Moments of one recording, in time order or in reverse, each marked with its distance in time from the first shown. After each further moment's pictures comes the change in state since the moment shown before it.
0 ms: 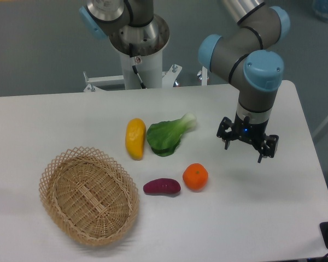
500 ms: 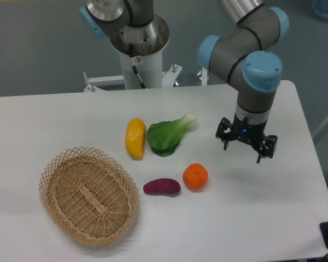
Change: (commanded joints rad) arm -0.012 -0.008 -0.020 0.034 -0.037 -0.053
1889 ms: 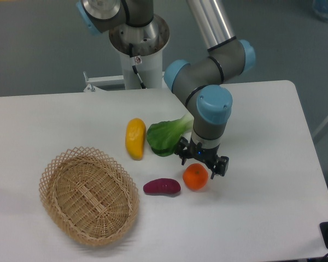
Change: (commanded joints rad) arm -0.155 -0.093 -0.091 0.092 0.009 -0.108
